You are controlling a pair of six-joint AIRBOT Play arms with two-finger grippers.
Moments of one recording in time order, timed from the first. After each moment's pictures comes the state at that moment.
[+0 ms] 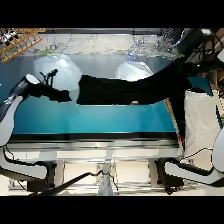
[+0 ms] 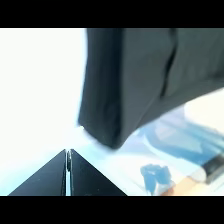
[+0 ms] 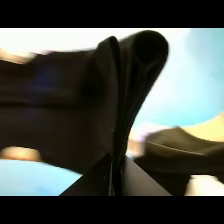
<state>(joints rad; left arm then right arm) 0.01 -1.64 1.18 0.95 -1.11 -1.13 -0.17 -1.31 1.55 -1.38 1.33 1.33</state>
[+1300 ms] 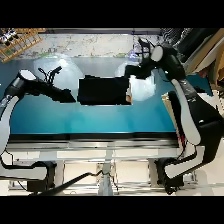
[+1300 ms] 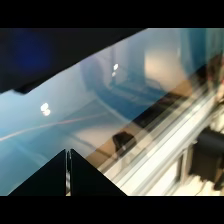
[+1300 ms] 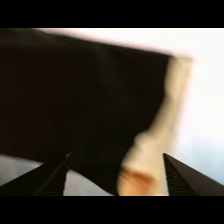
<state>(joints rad) 0.02 -1.53 1.19 0.81 -1.35 -1.12 0.20 -1.67 1.66 -1.25 1.26 1.67</state>
